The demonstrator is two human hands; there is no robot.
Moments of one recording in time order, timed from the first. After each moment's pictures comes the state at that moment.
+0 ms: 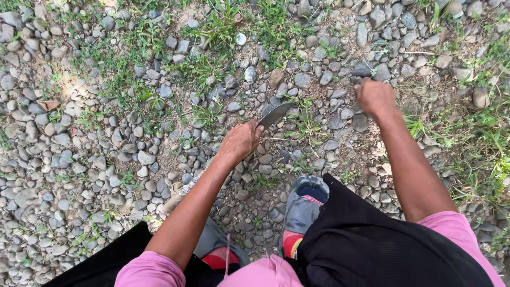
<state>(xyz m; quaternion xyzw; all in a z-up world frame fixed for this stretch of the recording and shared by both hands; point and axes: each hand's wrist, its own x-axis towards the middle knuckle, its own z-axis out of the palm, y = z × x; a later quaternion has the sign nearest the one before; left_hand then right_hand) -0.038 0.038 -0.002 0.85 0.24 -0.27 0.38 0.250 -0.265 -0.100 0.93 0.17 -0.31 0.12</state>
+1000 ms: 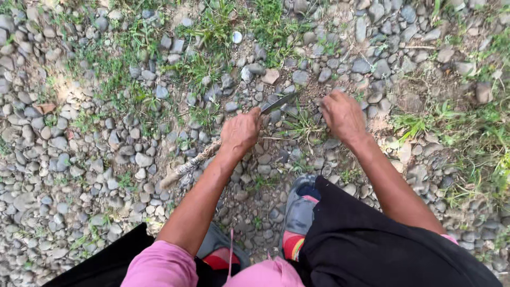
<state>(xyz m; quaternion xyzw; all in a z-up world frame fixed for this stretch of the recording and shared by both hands) -0.016 0.037 -0.036 0.93 0.19 -0.15 0.27 0.150 -0.215 -0.034 0.90 0.42 -0.09 -0.10</state>
